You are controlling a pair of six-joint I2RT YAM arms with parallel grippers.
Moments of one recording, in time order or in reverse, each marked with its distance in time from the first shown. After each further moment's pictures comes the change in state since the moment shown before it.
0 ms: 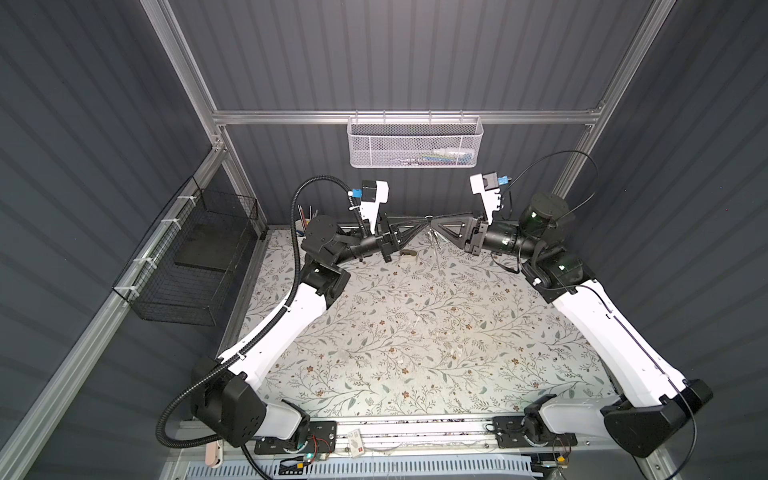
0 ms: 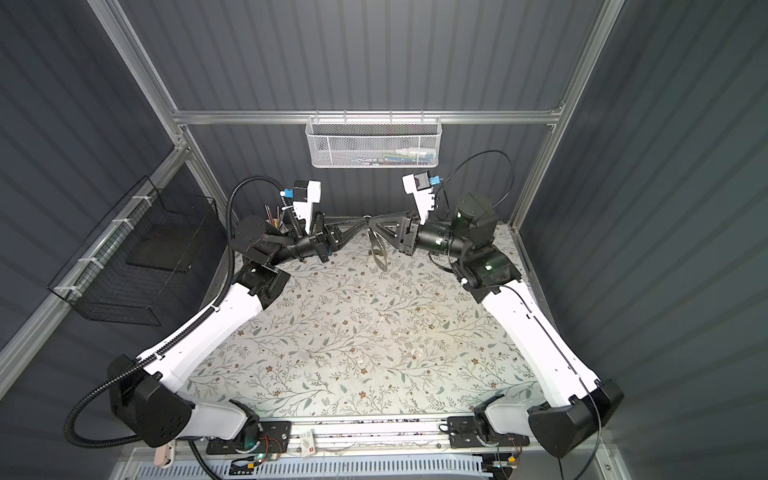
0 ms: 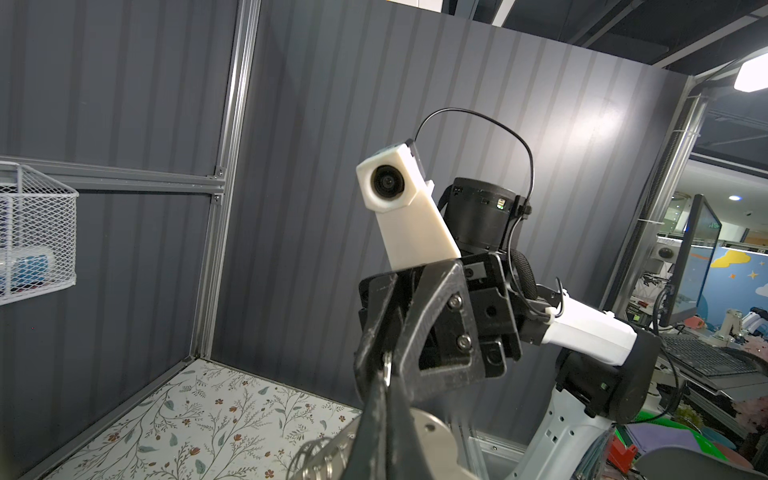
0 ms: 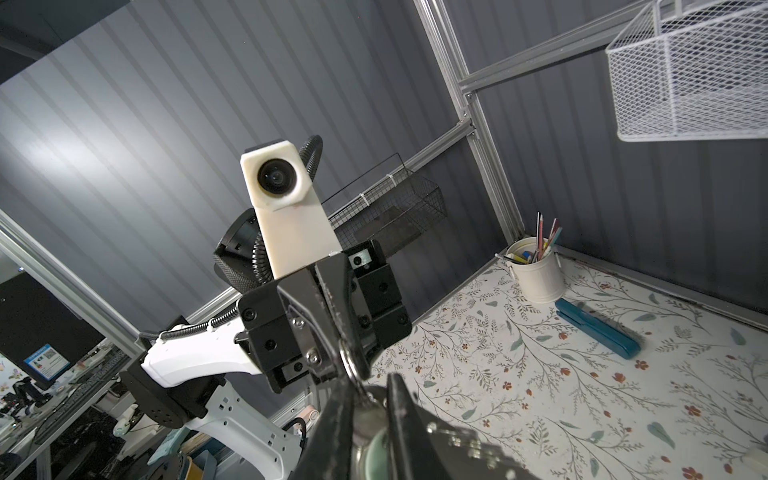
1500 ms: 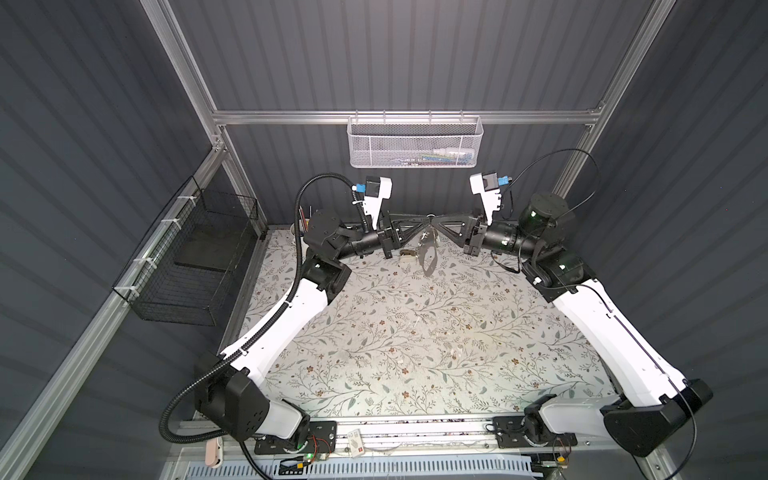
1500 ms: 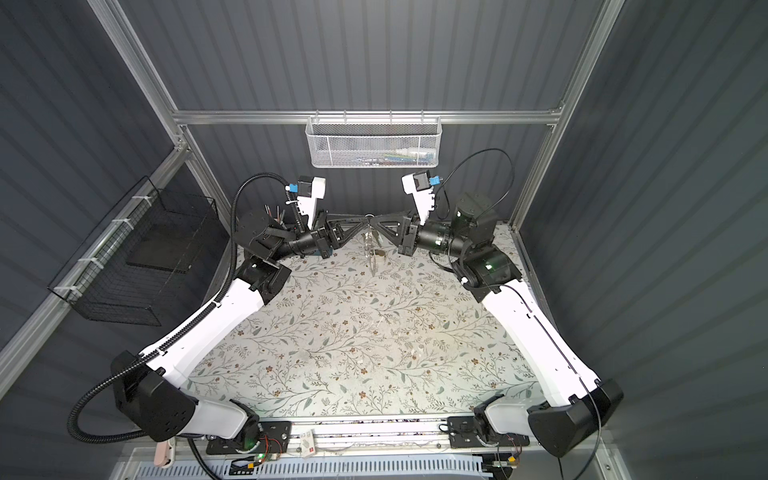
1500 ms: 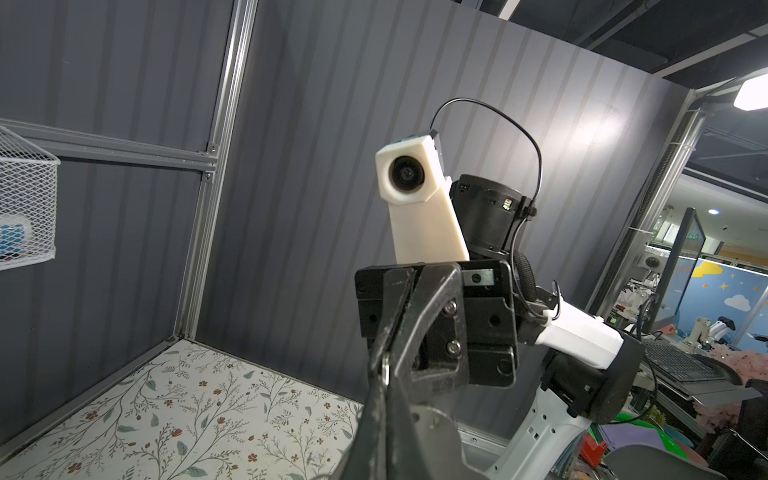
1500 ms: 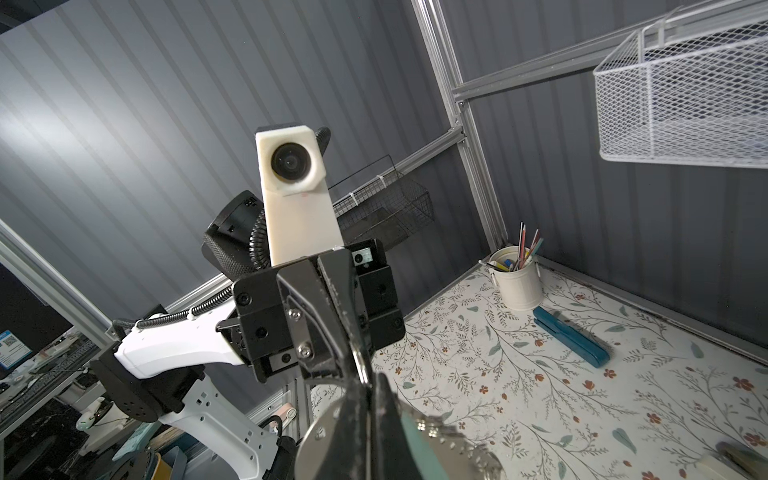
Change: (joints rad) left arm 0.003 0.030 0.051 -0.069 0.034 -0.035; right arm 0.000 0.003 0.010 -0.026 0.013 -0.079
